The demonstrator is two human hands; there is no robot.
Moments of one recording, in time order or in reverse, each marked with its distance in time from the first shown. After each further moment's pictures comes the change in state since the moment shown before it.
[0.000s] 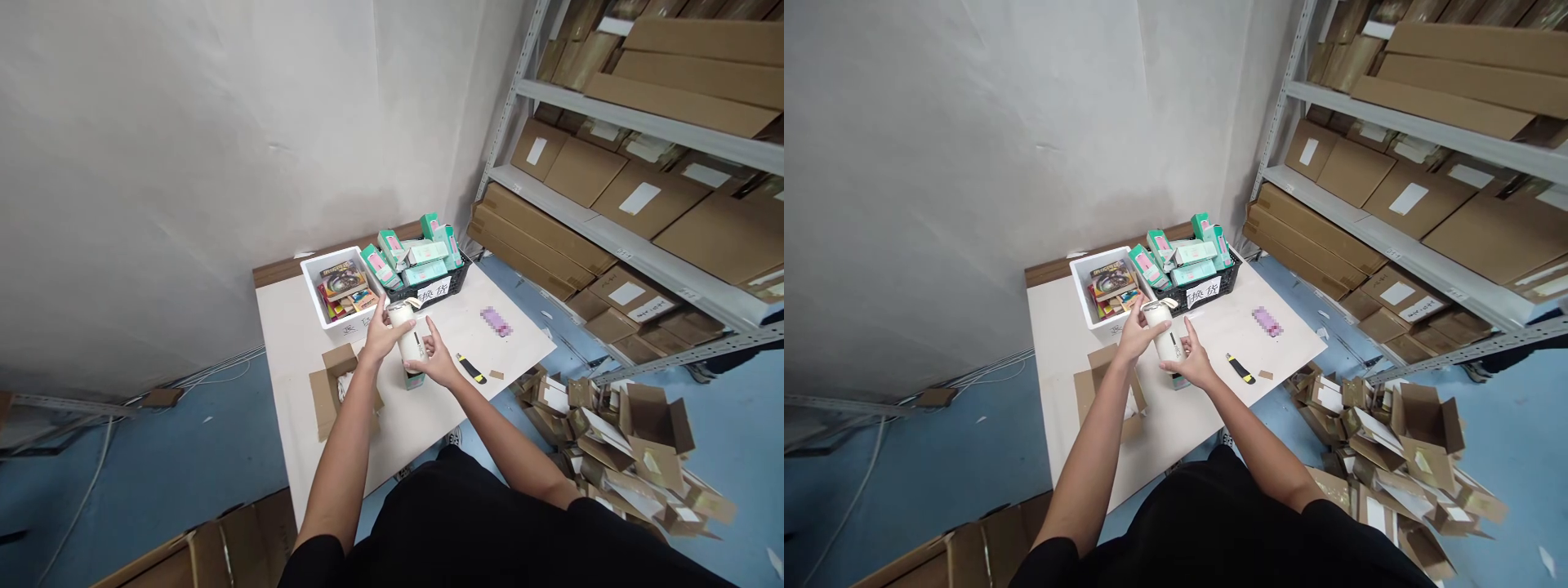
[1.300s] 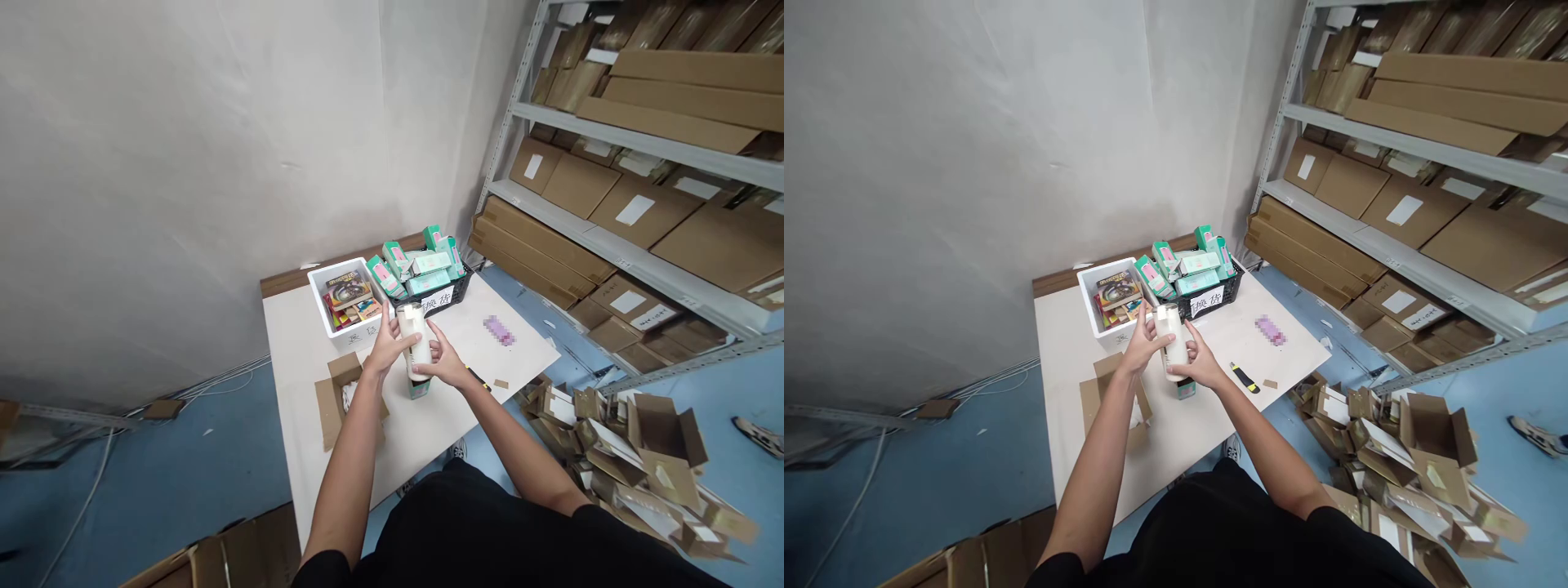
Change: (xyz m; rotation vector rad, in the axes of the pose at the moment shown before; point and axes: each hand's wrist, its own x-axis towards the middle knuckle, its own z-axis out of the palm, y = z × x) left_hand -0.014 0.015 0.001 -0.147 -0.110 0.009; right_hand 0.003 -0.024 -0.005 0.168 -0.134 -0.003
